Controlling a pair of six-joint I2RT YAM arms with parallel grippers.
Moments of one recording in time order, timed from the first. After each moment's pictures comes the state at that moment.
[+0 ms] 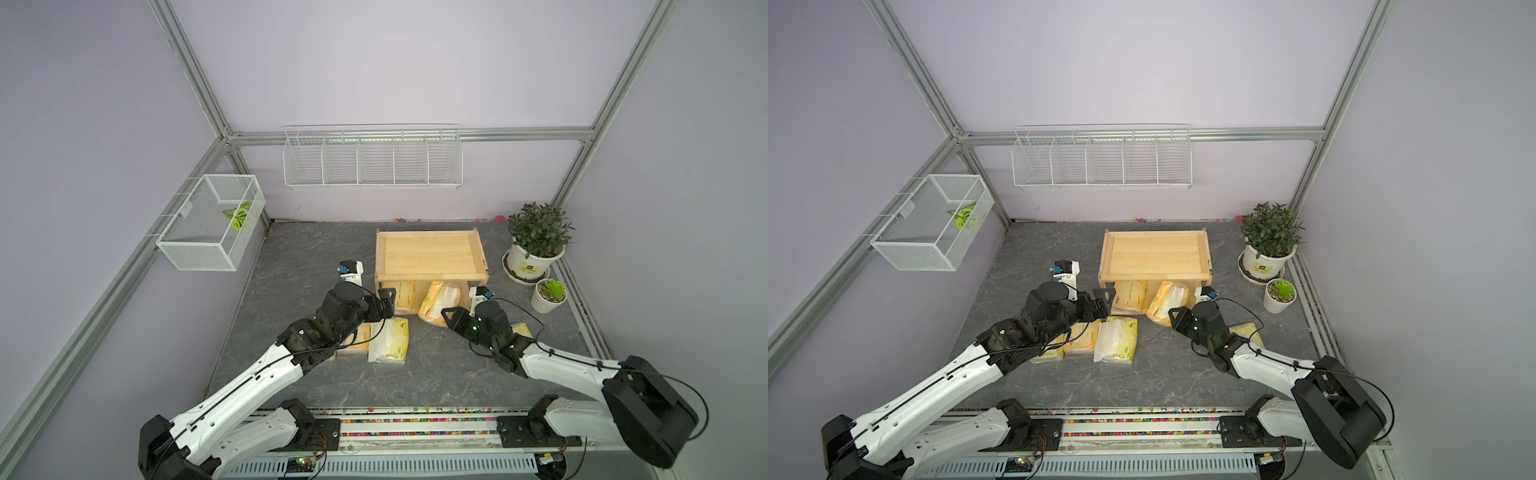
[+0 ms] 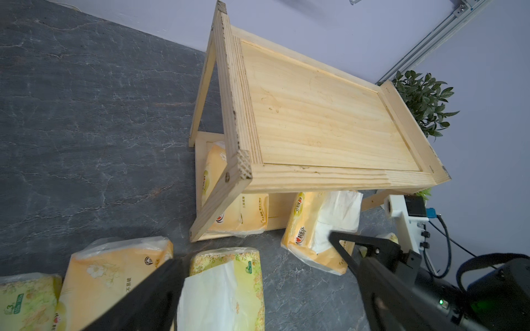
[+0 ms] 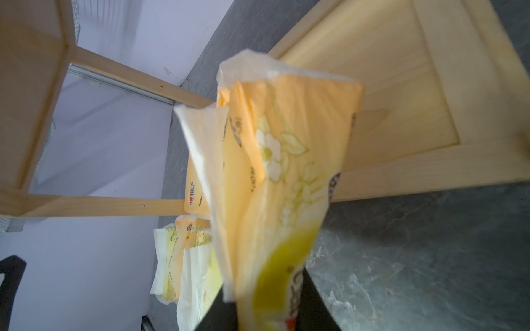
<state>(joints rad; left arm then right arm) -0.80 0.98 0.84 -0.35 -0.19 -0.65 0.63 1.30 0.42 0.36 -0.04 1.02</state>
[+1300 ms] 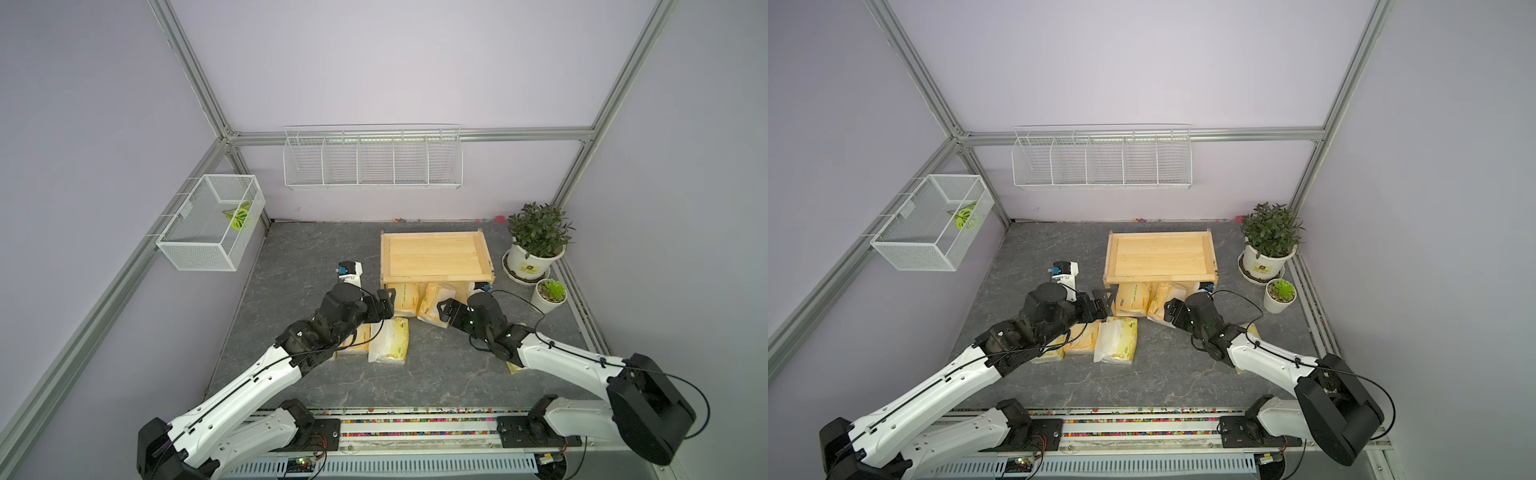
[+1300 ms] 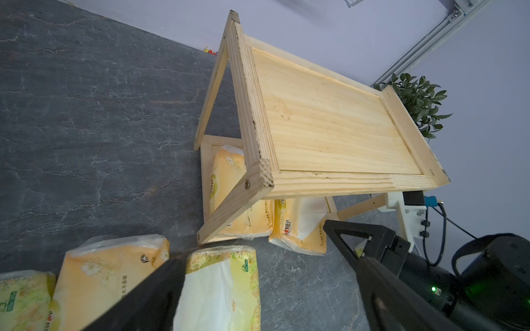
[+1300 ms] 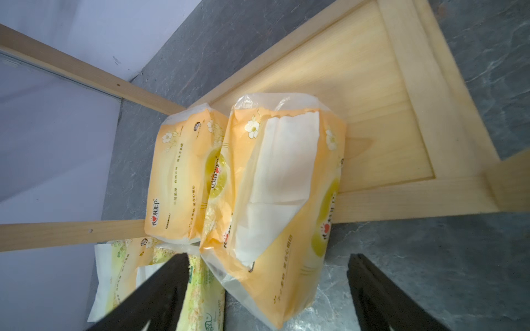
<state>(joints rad) -0.80 0.97 0.84 -0.35 -0.18 -0.66 0.64 1.28 0.55 0.06 0.08 0.91</state>
